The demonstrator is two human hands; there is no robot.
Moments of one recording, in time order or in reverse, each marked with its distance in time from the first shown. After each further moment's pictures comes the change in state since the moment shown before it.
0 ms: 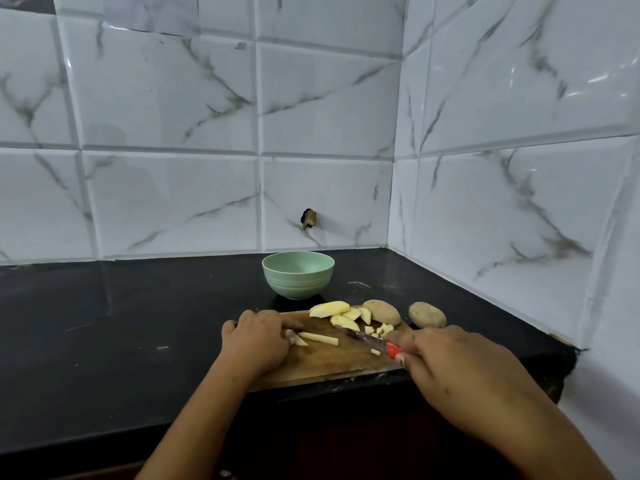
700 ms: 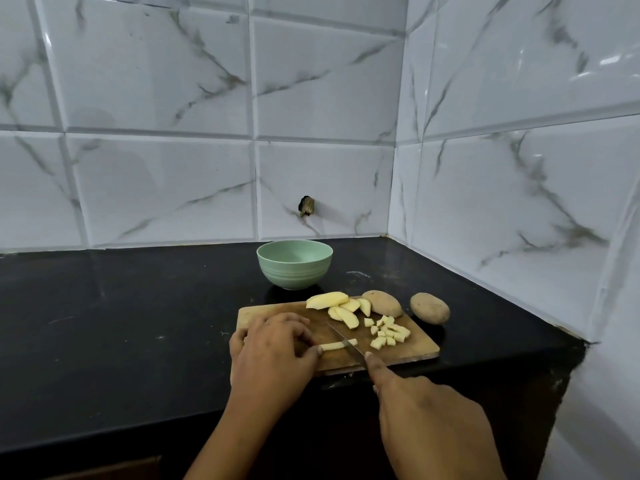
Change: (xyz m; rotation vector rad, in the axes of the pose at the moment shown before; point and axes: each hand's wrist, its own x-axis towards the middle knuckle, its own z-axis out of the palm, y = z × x) left_hand -0.030 0.022 0.030 -0.269 0.304 0.022; right_hand 0.012 -0.029 0.048 -0.047 -0.496 0.314
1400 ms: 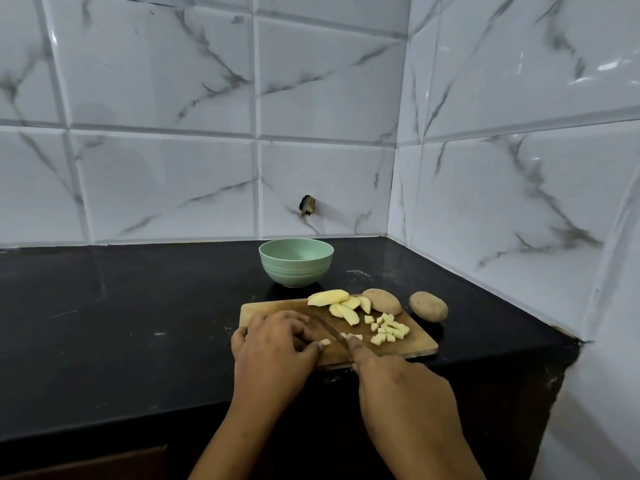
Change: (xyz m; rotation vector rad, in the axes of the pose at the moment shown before) left_hand -0.005 0.002 -0.002 -0.037 0.021 -0.044; right_hand -0.005 -0.013 0.009 0.019 0.297 -0.145
